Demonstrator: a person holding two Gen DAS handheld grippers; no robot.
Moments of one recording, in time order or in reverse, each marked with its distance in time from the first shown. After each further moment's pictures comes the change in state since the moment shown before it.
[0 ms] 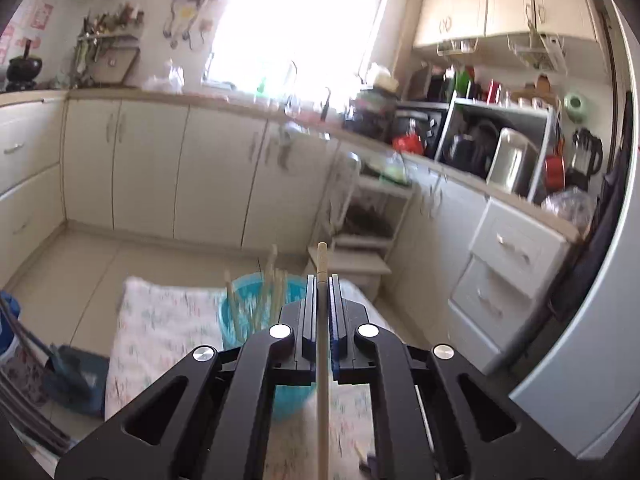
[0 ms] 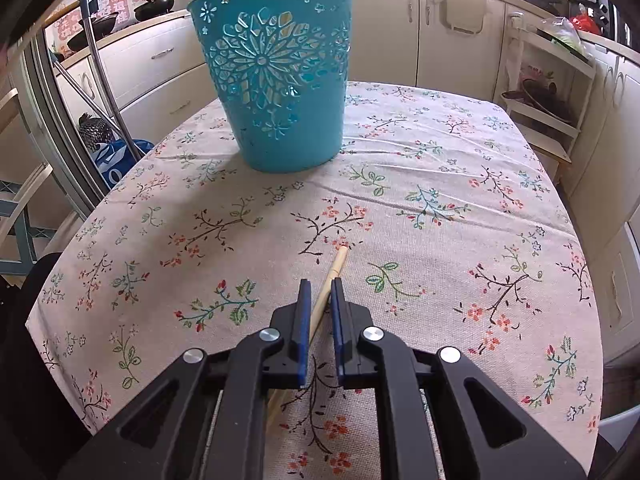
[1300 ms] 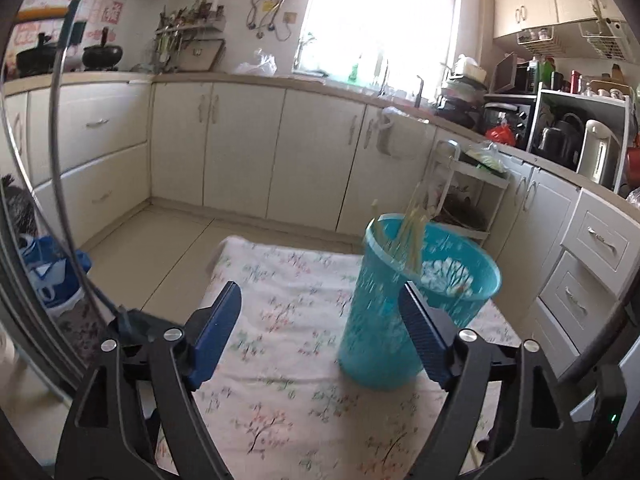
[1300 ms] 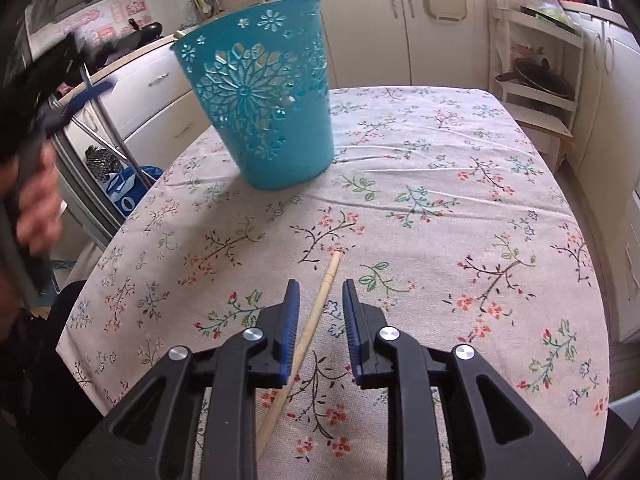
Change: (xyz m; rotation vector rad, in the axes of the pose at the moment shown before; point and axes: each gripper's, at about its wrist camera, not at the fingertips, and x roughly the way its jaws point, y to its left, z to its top) left arm -0.011 0.074 -0.098 -0.071 0.065 0.343; right arm -0.016 -0.017 0.003 0.113 -0.006 0.061
